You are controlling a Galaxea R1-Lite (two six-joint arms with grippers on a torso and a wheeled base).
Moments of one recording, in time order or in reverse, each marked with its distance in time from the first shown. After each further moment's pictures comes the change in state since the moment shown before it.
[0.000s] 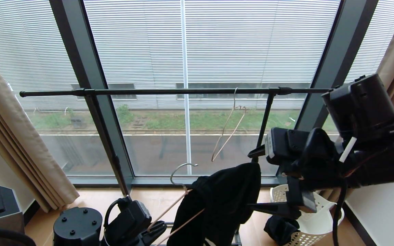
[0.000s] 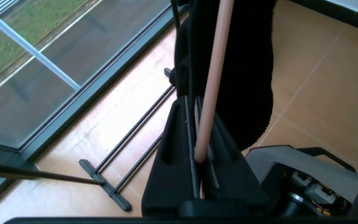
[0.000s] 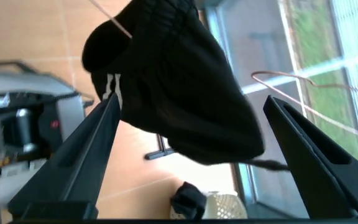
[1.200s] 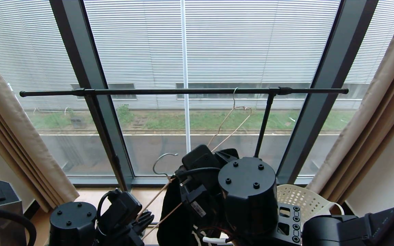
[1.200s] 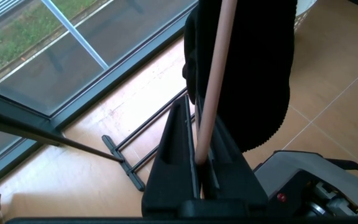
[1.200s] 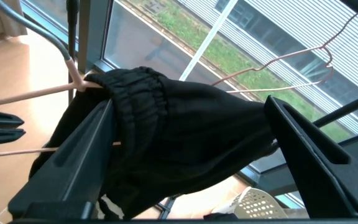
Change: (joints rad) left arm 0.086 0.007 0.000 0.010 0.092 -0.006; right arm 0.447 0.367 0.227 -1.045 -0.976 0.557
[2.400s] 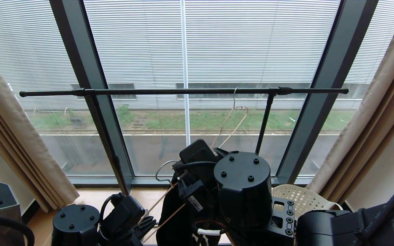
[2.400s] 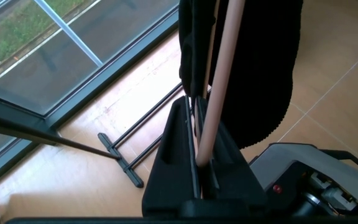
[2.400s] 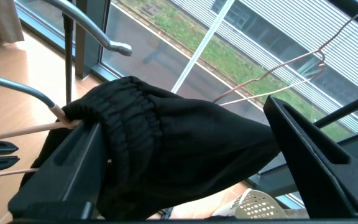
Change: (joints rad) left arm -0.023 -0.008 0.000 0.034 0.002 0.000; right arm -0.006 0.017 -0.041 0.008 -0.009 0.000
